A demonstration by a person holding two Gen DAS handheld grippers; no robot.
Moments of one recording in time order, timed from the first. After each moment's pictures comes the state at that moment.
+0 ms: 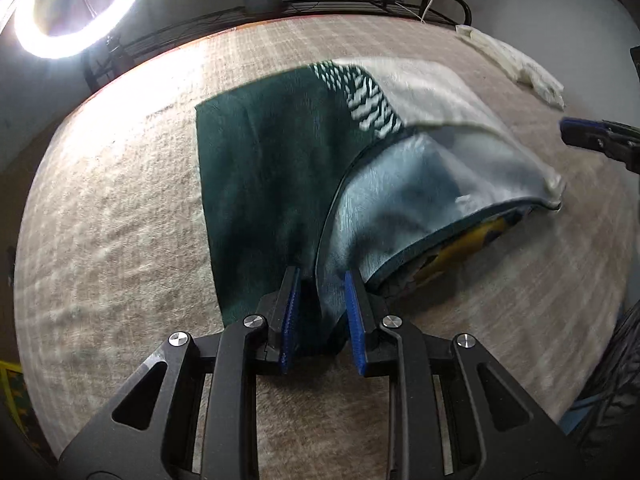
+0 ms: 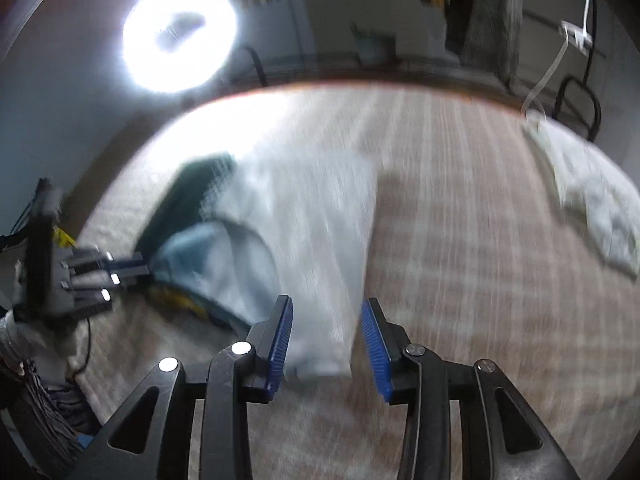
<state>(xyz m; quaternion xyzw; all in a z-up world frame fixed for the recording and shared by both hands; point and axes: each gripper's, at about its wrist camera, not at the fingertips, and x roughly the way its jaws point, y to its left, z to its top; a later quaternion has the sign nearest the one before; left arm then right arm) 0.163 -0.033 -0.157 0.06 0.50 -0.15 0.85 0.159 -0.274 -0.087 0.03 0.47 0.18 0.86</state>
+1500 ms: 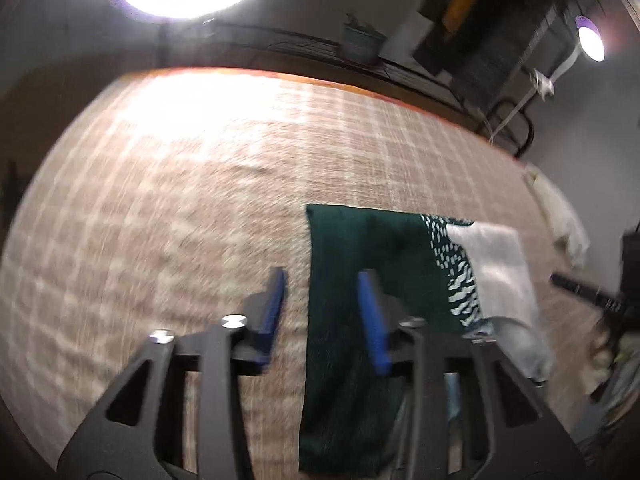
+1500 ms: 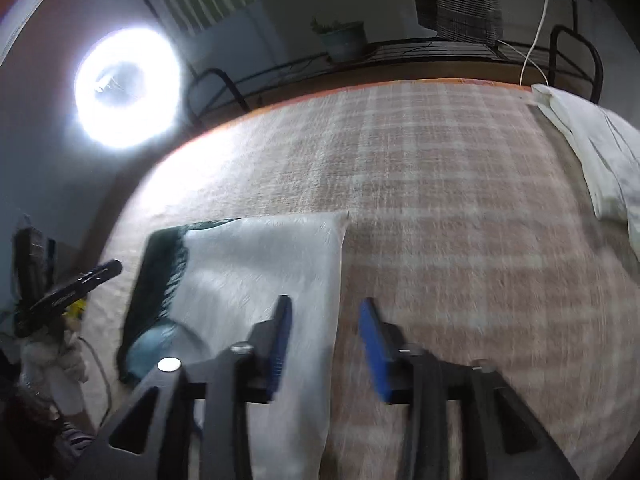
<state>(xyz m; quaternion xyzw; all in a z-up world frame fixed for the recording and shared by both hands) 0.238 0.067 -0.131 -0.14 0.46 -0.07 0.87 0.250 -0.305 -0.120 0.14 0.50 0.18 0.84</state>
